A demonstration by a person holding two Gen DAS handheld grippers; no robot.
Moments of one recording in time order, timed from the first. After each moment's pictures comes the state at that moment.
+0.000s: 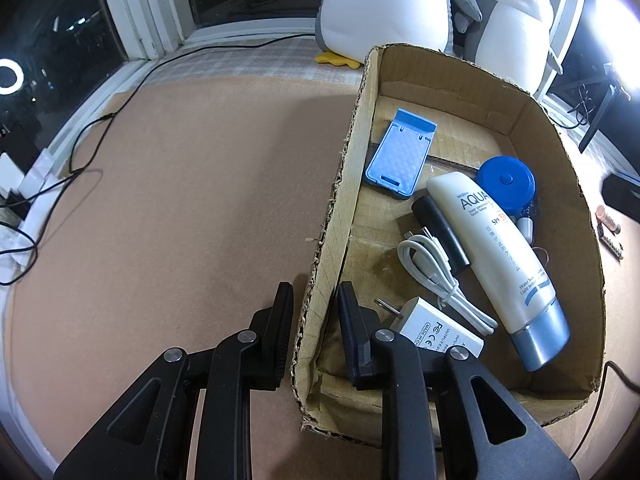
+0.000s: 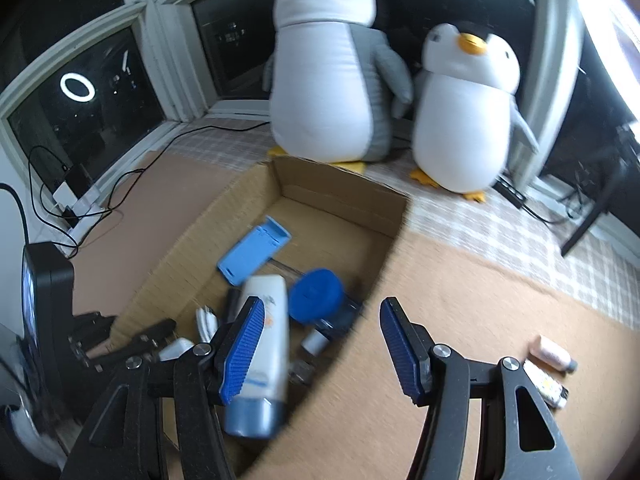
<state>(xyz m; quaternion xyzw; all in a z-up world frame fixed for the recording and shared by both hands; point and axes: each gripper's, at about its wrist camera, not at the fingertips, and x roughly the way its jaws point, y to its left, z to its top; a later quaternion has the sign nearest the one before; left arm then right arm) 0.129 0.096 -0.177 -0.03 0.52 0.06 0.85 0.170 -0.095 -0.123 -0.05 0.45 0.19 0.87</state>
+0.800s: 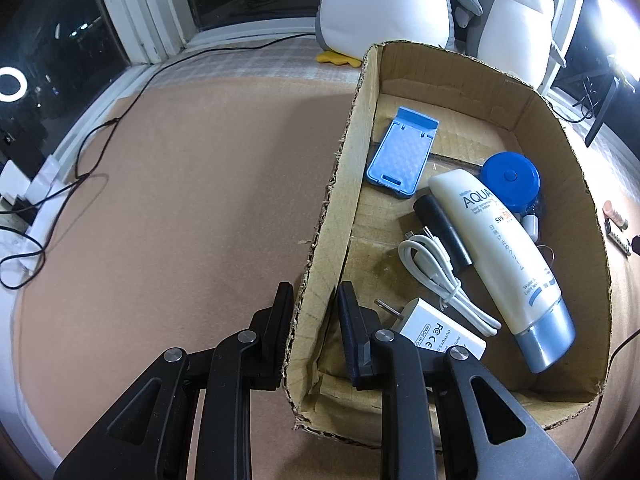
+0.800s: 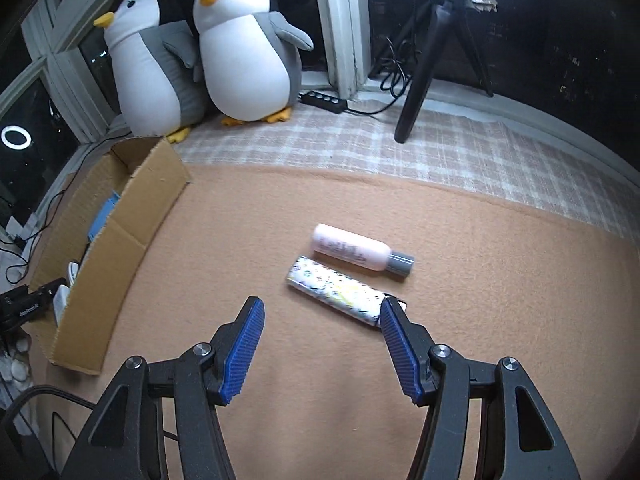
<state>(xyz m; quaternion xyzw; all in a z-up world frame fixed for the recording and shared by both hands) 0.128 0.089 -0.175 -0.02 0.53 0.07 0.85 0.172 -0.290 -0.171 0.00 0.50 0.09 0.86</state>
